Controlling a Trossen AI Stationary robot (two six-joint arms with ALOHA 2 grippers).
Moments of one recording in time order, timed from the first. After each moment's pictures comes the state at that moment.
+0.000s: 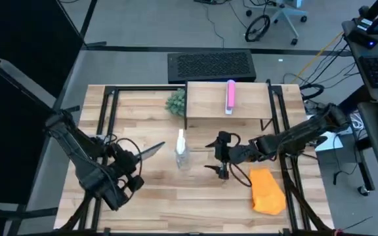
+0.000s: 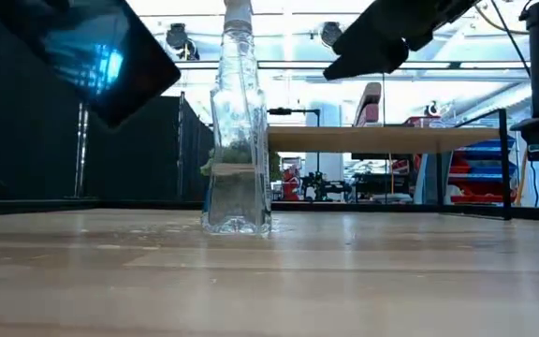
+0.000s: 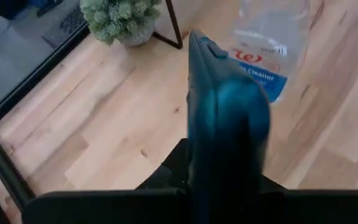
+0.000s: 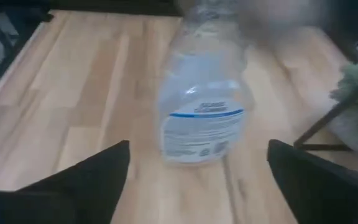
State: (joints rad) left arm -0.81 1.47 1.36 -1.57 -0.77 -1.48; right arm 0.30 1.38 0.84 -0.03 0.36 0.12
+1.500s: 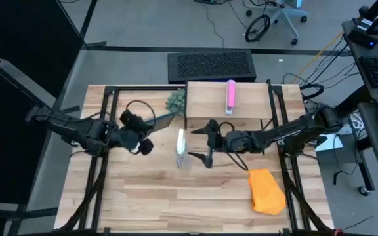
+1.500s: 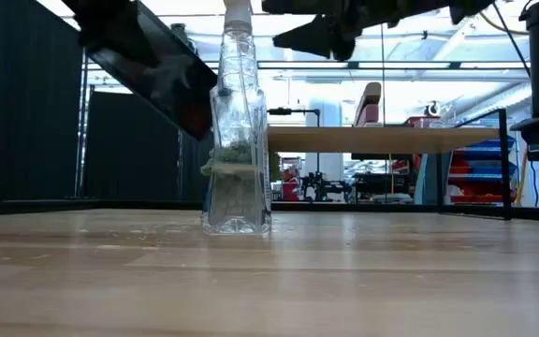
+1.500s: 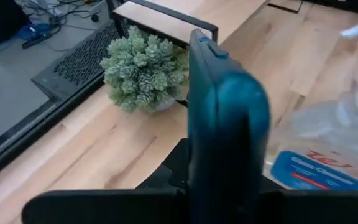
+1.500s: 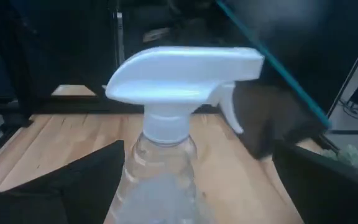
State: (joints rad) left arm -0.20 1.02 0.91 -0.72 -0.67 -0.53; right arm 0.18 1.52 0.84 0.54 0.31 0.01
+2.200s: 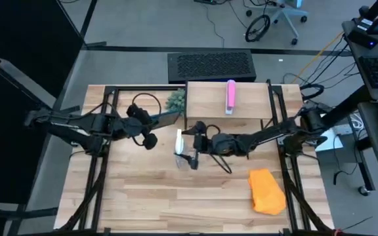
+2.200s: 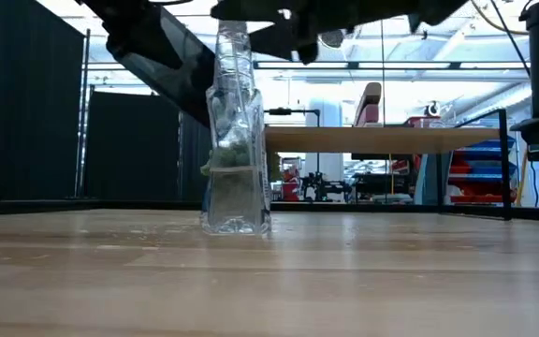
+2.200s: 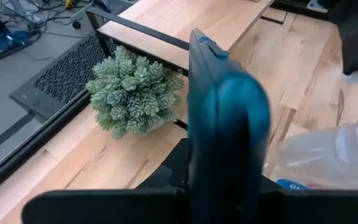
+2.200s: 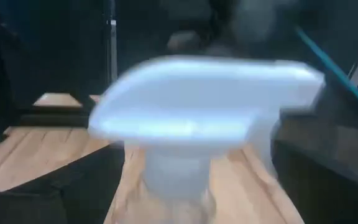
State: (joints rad) left arm -0.08 1.03 0.91 -0.60 -0.55 -0.38; right arm 0.16 1.72 1.03 0.58 0.34 -0.07
